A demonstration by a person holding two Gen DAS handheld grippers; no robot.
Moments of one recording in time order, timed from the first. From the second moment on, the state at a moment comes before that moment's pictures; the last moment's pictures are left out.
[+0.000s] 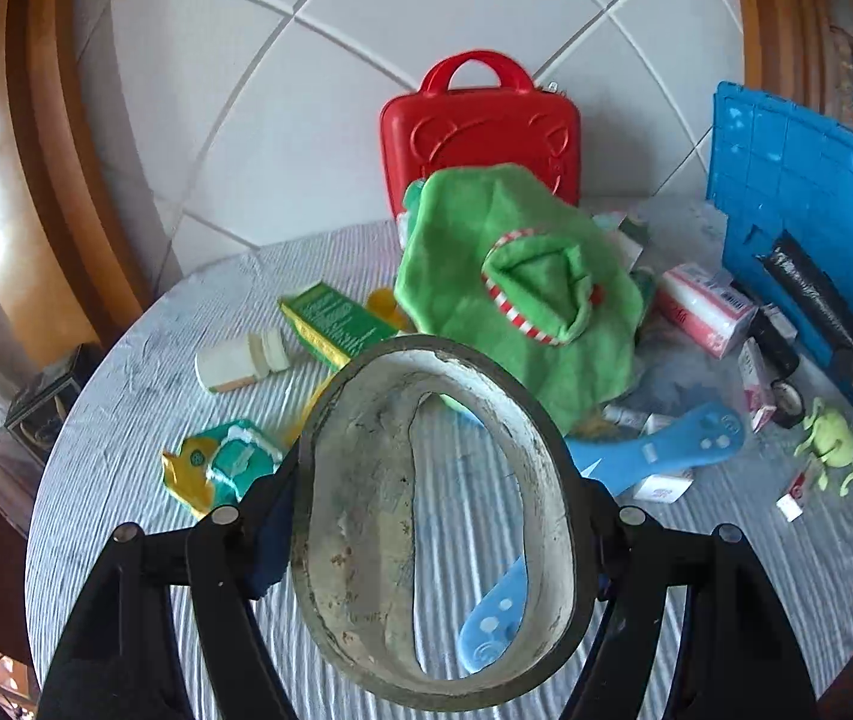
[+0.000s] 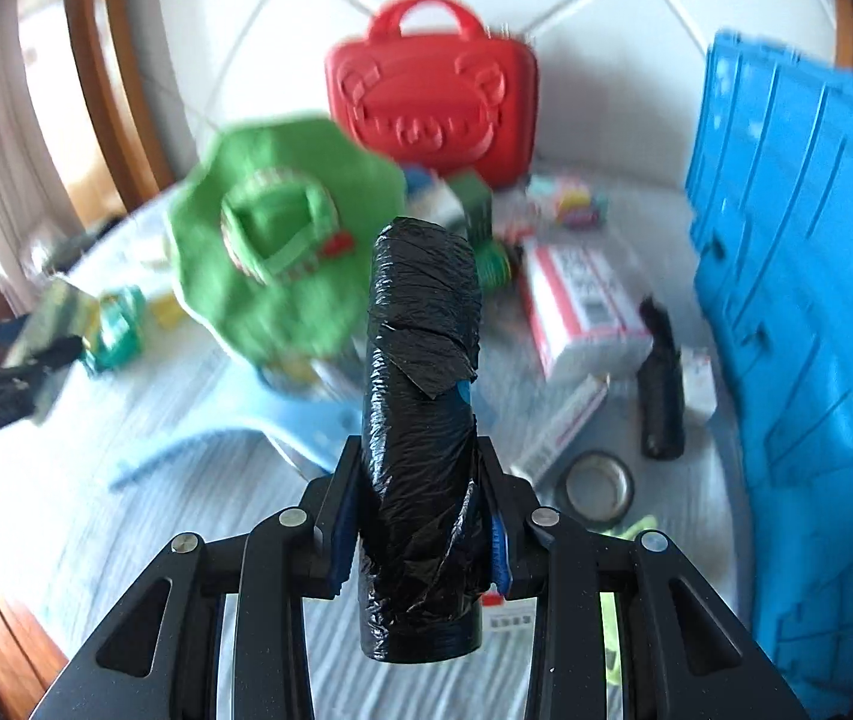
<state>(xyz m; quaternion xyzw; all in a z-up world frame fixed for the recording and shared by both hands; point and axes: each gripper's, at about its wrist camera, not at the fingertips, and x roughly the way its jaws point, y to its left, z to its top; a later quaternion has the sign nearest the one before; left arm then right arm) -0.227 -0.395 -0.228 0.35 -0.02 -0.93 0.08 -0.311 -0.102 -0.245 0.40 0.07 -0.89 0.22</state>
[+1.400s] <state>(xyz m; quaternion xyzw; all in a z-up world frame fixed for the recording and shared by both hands) -0.275 0.079 0.027 0.12 -0.11 -0.98 -0.14 -0.167 0.250 0.016 0.14 -0.02 -0.99 0.01</state>
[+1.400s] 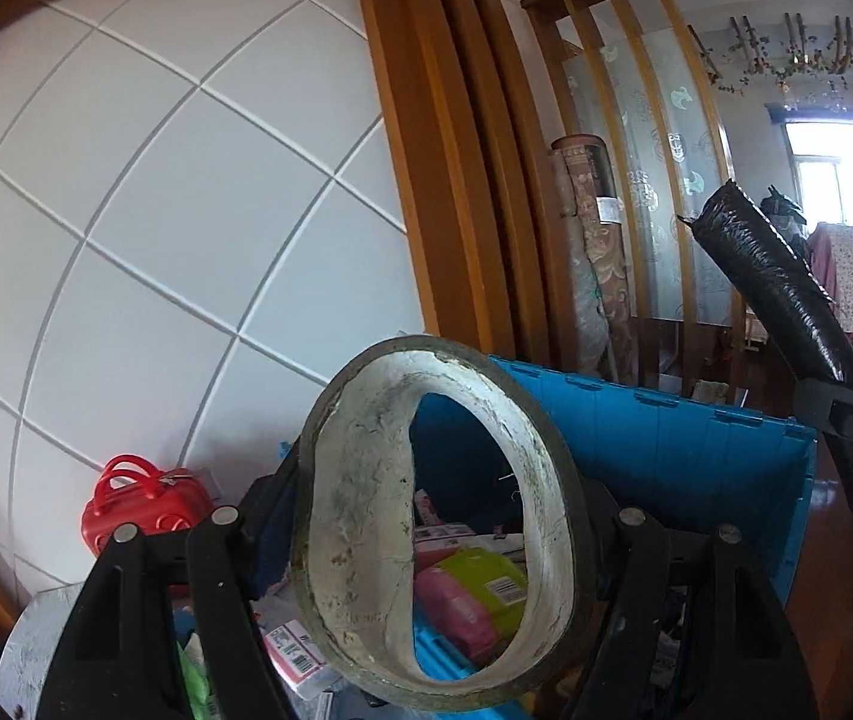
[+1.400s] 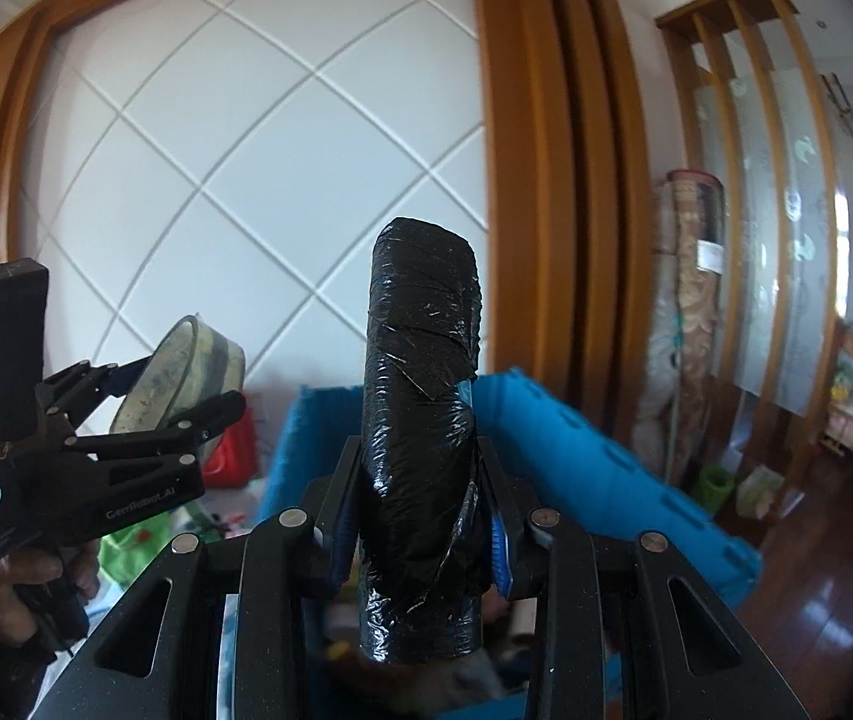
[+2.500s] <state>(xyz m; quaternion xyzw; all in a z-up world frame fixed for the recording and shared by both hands) -0.302 0.135 0.043 0.12 -0.12 -0.98 -0.09 -0.202 0.317 0.000 0.16 -0.05 -0.99 -0.02</state>
